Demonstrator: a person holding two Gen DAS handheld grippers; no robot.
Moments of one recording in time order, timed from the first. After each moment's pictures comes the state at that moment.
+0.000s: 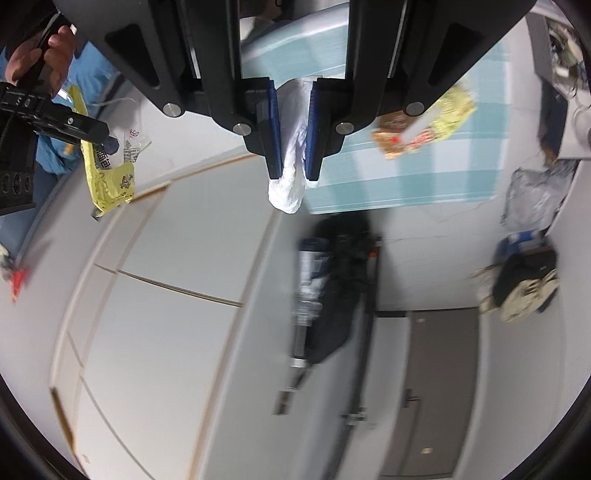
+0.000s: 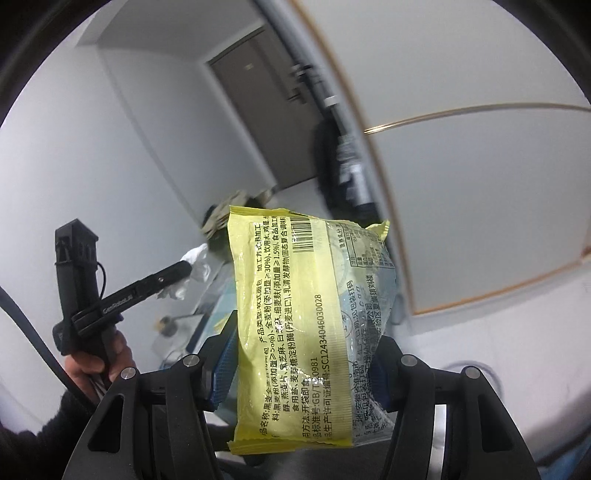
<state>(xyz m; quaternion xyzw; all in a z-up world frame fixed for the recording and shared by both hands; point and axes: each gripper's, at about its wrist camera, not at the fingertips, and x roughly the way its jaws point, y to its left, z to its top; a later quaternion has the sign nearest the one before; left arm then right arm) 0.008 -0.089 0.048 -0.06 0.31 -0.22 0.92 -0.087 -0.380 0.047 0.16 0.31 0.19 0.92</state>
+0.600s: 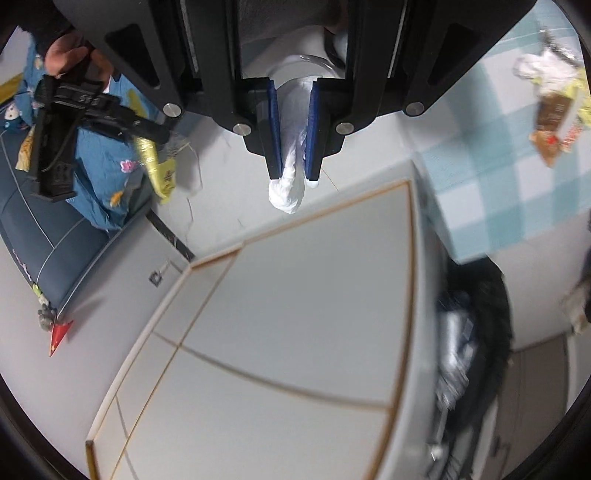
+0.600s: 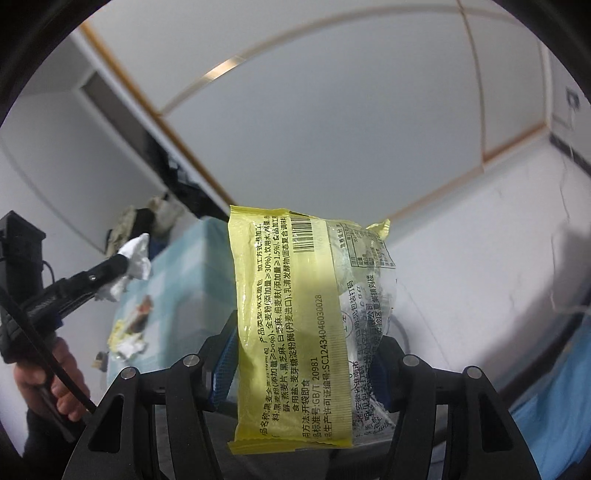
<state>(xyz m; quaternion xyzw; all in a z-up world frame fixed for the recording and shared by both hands) 0.044 -0.253 -0.010 -0.04 0.42 -0.36 0.83 -0.072 -0.524 -0.061 0.24 0.41 0.00 0.88</state>
